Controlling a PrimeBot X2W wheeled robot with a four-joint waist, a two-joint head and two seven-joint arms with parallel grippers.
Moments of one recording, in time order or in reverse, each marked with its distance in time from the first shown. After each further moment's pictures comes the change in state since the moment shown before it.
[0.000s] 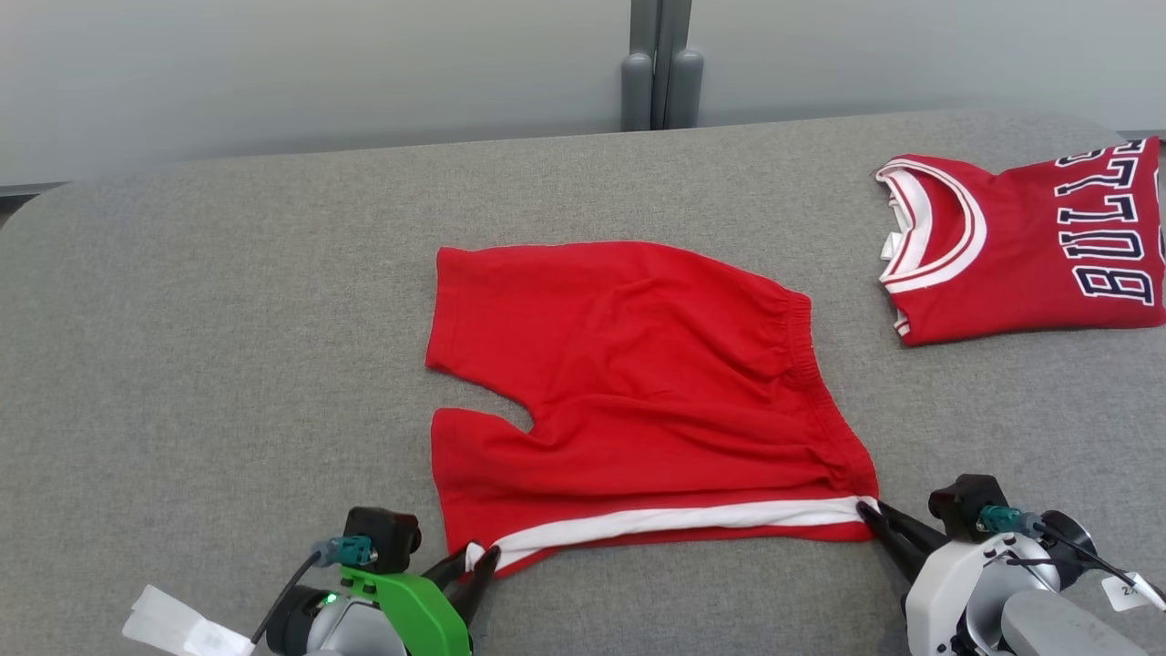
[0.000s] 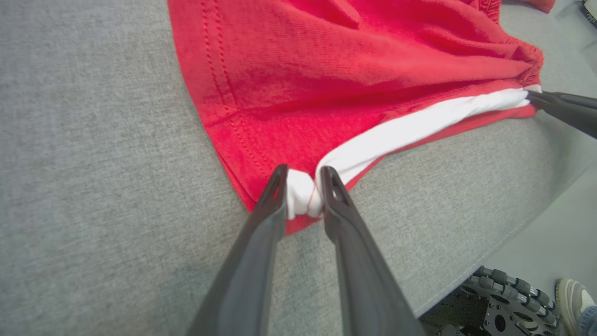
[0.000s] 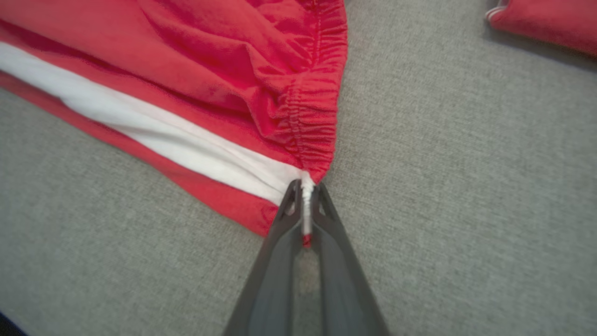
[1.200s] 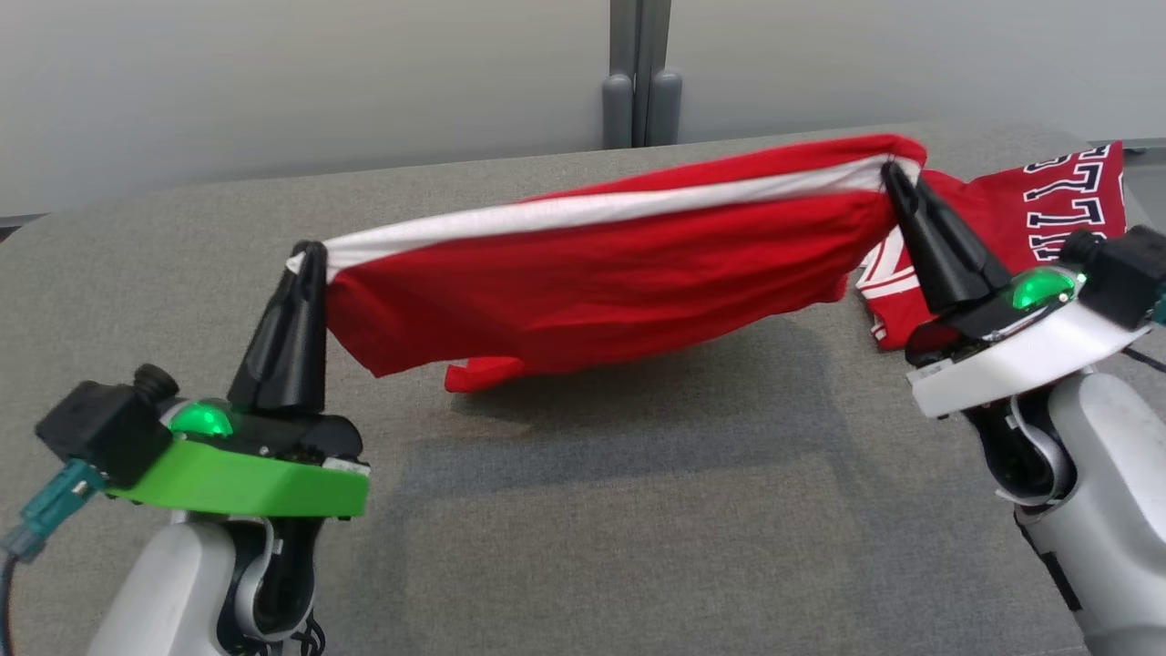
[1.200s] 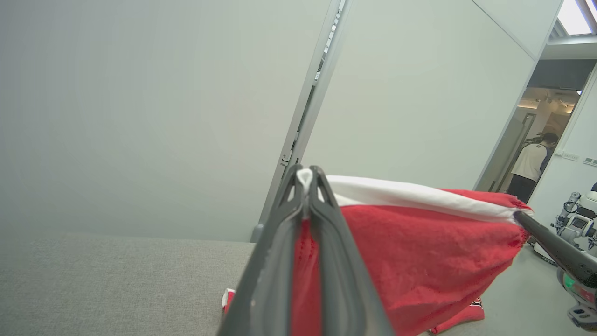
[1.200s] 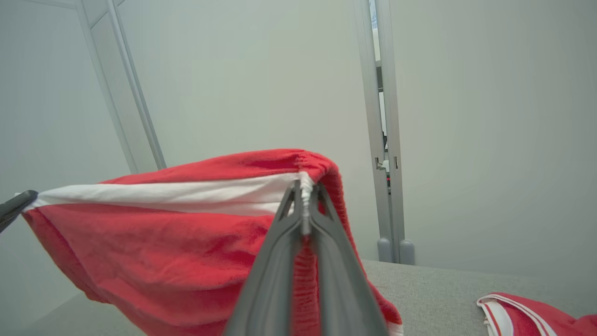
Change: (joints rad) left arm -0.038 -0.010 0.355 -0.444 -0.020 0.077 -0.331; right arm -0.096 0.029 -0.357 -0.625 0.166 0.009 0.010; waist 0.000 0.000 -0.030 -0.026
